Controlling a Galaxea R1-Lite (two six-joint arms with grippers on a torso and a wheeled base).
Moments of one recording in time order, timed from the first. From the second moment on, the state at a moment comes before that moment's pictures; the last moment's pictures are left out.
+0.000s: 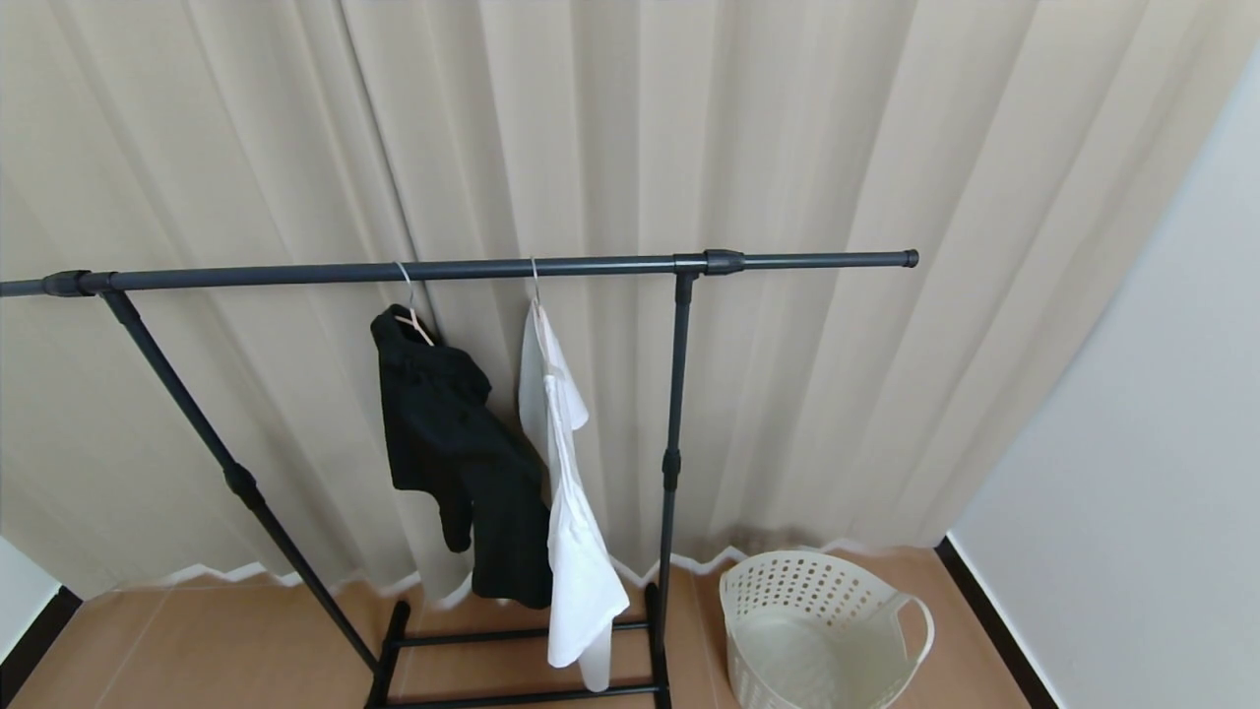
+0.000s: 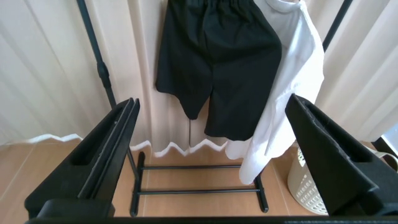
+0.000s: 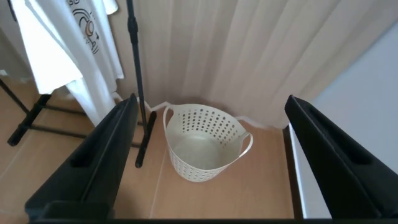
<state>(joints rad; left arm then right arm) 0.00 0.00 0.00 0.01 0.03 -0.02 0.12 0.14 -0.06 0.08 -0.03 -0.10</state>
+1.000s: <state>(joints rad) 0.00 0.00 0.00 0.01 0.03 -0.02 0.00 0.00 0.00 0.00 0.11 -0.03</state>
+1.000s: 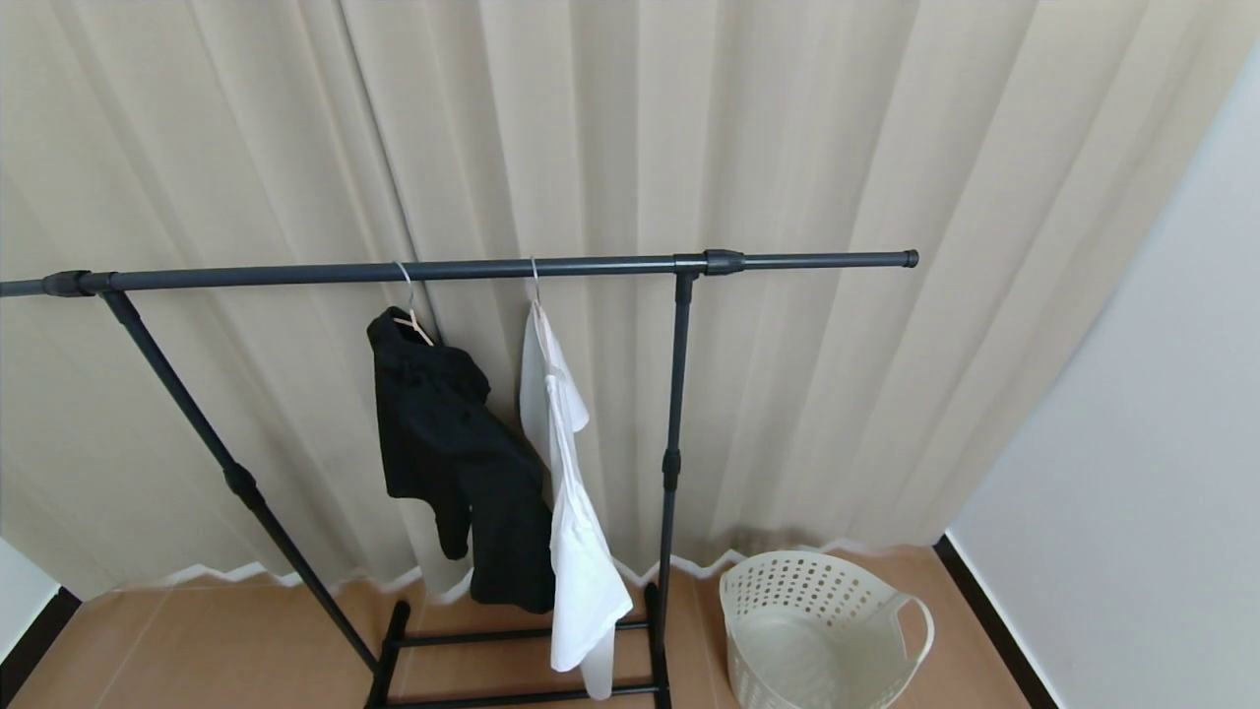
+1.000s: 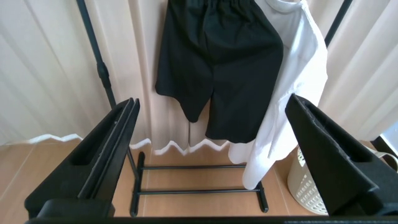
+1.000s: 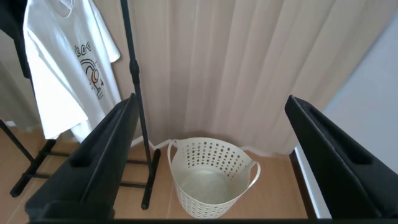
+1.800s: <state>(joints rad) 0.00 0.00 0.00 0.01 0.03 -0.02 0.00 0.00 0.00 0.00 0.10 -0.03</state>
